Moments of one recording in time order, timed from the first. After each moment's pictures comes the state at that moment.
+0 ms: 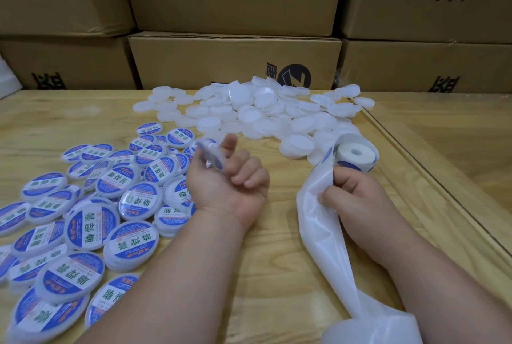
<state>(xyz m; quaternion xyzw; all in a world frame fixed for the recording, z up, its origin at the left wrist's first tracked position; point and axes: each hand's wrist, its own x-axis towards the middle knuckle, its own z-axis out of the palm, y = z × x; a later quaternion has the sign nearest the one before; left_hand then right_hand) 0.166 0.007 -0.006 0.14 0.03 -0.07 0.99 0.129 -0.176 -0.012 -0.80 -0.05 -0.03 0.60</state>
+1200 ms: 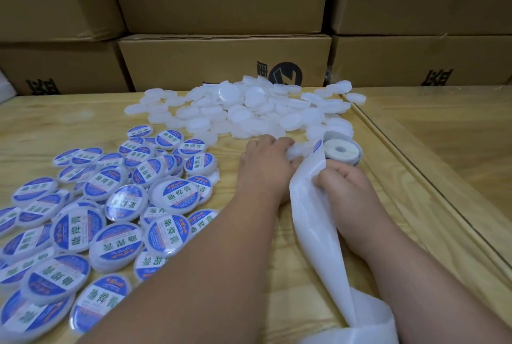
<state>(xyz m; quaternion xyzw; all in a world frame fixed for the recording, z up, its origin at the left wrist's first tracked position) 0.222 -0.055 -0.031 0.96 -0.08 0.10 0.25 0.135 -0.181 -0.014 -0.75 -0.02 -0.05 0.66</state>
